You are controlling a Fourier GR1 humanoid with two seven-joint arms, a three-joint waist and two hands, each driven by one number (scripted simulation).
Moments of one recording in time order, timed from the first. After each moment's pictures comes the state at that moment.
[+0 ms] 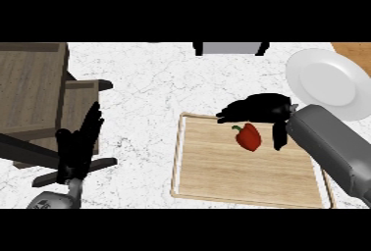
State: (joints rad) left arm -0.08 0.30 -0.24 -1.51 0.13 0.35 0.20; right arm -0.82 -0.50 0.75 -0.84 0.66 0.35 -0.77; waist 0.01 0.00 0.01
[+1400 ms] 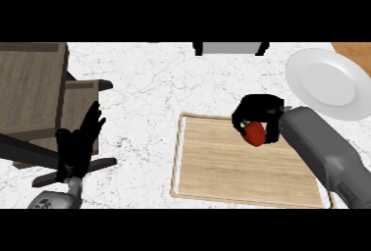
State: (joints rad) left arm -0.07 0.25 -0.17 -1.49 0.08 0.29 0.18; right arm -0.83 -0.37 0.61 -0.60 0.84 0.15 -0.92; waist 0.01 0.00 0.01
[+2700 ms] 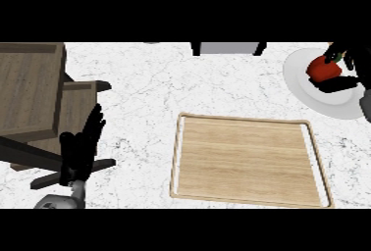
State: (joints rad) left arm -0.05 0.22 -0.17 -1.51 0.04 0.29 0.19; right arm -0.80 -0.59 0.00 -0.61 0.50 -0.24 -0.39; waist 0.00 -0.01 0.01
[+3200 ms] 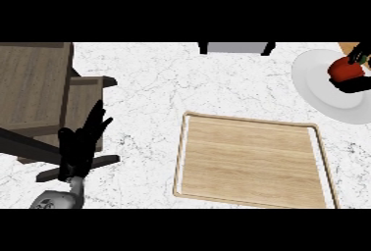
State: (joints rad) left arm -0.08 0.22 -0.16 -1.52 0.05 0.24 0.21; right arm -0.89 -0.66 -0.09 -0.34 0.52 -0.27 -0.44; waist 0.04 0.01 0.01
